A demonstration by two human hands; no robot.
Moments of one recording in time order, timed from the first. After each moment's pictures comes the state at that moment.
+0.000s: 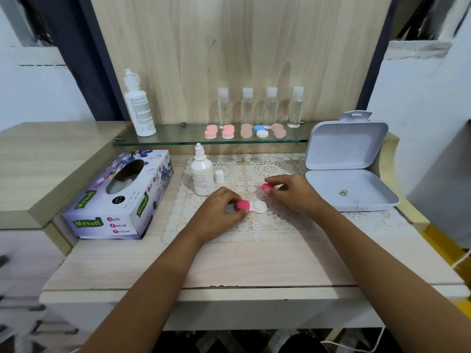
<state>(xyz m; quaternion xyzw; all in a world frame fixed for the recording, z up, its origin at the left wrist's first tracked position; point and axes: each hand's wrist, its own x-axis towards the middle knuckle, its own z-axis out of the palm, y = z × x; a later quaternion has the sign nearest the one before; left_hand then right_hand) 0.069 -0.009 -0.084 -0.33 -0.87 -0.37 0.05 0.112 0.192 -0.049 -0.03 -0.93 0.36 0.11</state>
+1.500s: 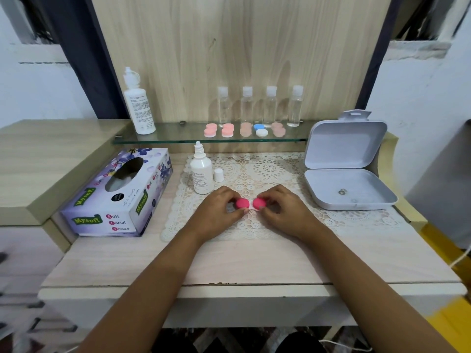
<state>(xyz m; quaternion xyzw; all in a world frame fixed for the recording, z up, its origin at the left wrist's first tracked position) 0.069 -0.008 -0.085 -0.35 -0.87 -0.35 0.07 0.134 0.170 -0.078 0.02 -0.93 0.32 0.15</state>
